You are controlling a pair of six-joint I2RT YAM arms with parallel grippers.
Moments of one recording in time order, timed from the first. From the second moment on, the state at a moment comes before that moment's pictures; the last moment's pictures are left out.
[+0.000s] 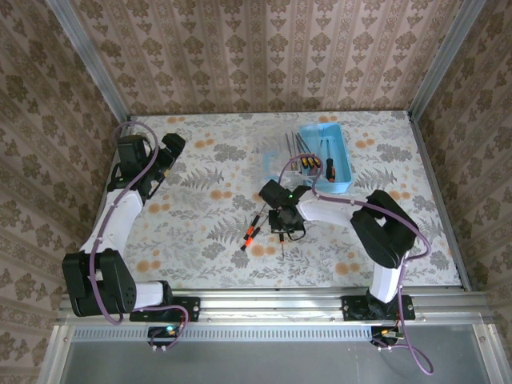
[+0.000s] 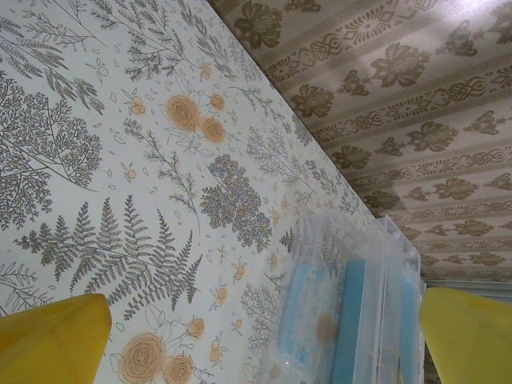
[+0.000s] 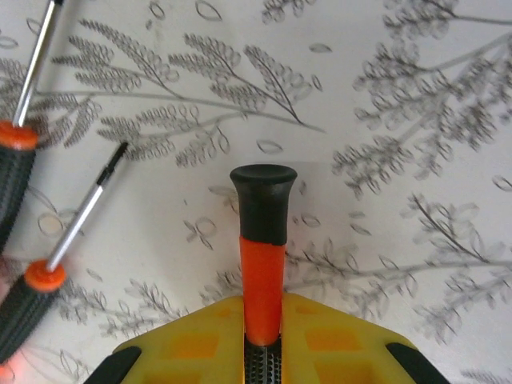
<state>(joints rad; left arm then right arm) 0.00 1.30 0.97 -0.21 0.33 -0.87 0.77 1.81 1.13 -0.65 0.05 0.77</state>
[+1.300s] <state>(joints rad) -0.43 1.51 1.07 -0.25 0.43 -0.69 0.36 2.26 2.23 -0.93 -0.04 0.36</state>
